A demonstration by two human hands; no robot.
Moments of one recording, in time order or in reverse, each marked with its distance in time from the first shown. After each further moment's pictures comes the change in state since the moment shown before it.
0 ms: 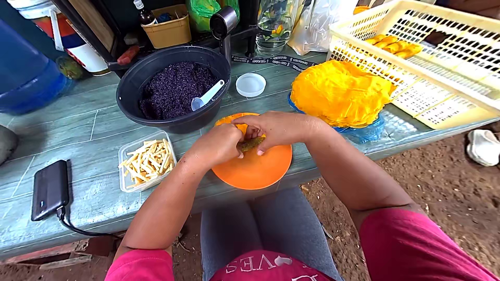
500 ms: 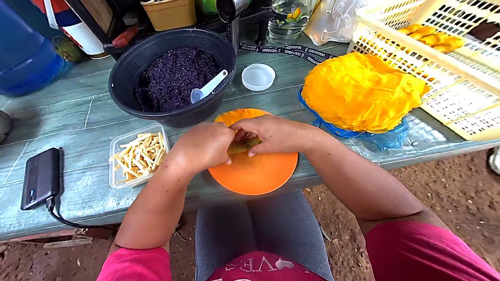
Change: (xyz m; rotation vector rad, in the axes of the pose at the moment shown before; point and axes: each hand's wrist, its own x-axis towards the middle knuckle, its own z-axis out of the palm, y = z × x) left_hand -0.016 0.009 -0.011 0.164 -0.068 -0.183; right_hand 0.013 0.017 0.021 0.037 0.054 -0.235
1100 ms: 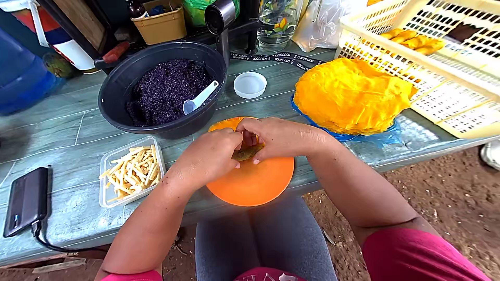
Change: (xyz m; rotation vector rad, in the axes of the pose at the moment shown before) left_hand 0.008 0.002 0.014 -0.143 0.253 0.179; right_hand -0.011 -0.003 -0.012 -0.101 0.037 0.133
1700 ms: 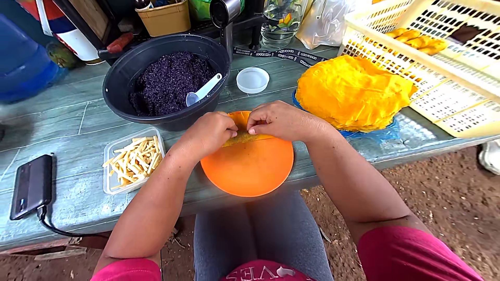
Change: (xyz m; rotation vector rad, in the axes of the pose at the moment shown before) left_hand 0.016 -0.026 0.000 -0.142 0.031 -0.073; right_hand 0.003 0.019 -0.007 -0.100 0.142 -0.008
